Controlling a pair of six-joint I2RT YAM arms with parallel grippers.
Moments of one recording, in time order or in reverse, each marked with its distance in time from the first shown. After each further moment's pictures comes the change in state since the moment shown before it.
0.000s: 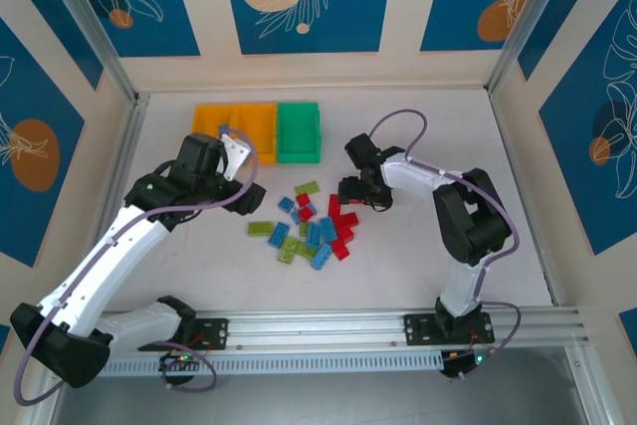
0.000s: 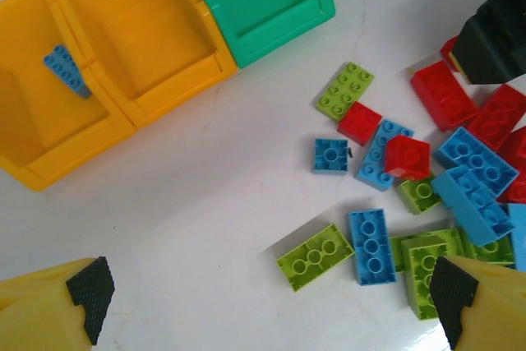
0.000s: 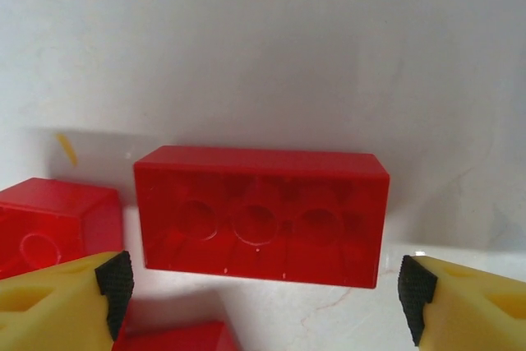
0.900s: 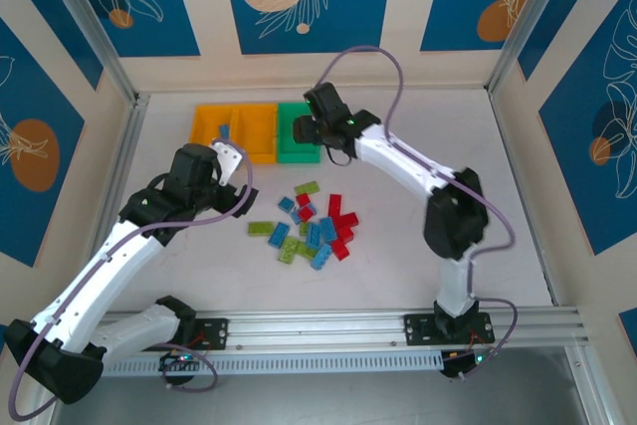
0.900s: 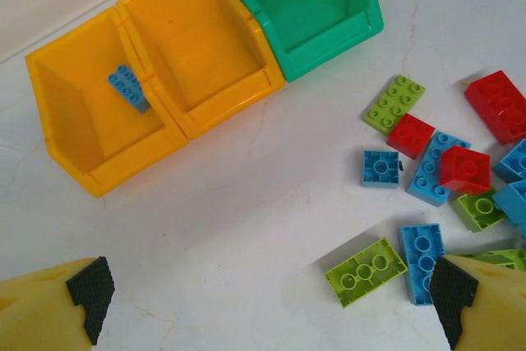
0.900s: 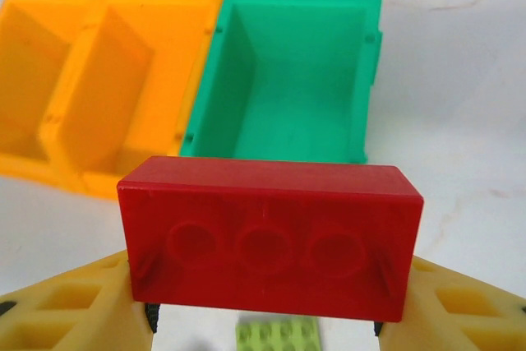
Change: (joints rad) left arm 0.005 -0.093 -0.106 0.106 -0.102 0.048; right arm 0.143 0.170 0.612 0.115 0.146 -0.092
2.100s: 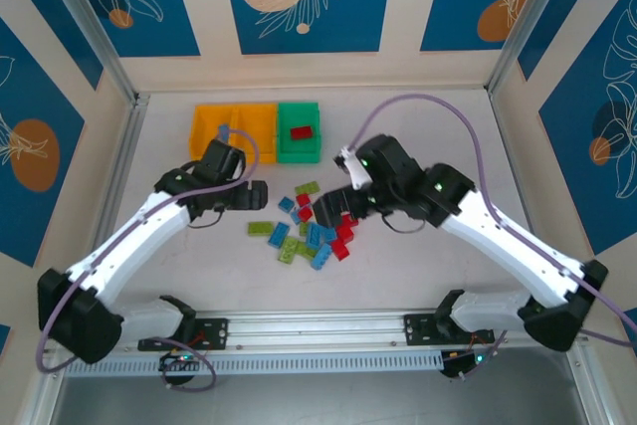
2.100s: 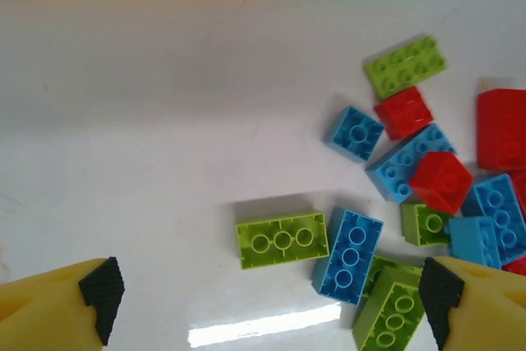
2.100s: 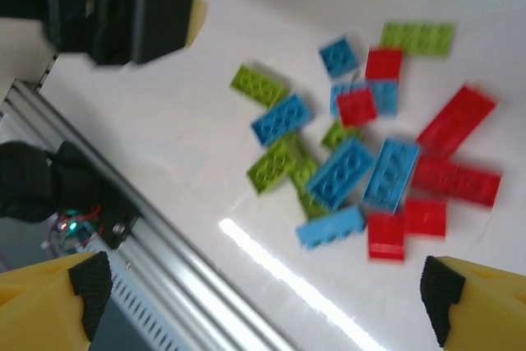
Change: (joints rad) left arm 0.007 0.256 0.007 -0.078 0.074 -0.584; right arm 0.197 -0.820 -0.508 -0.385 -0.336 -0.015
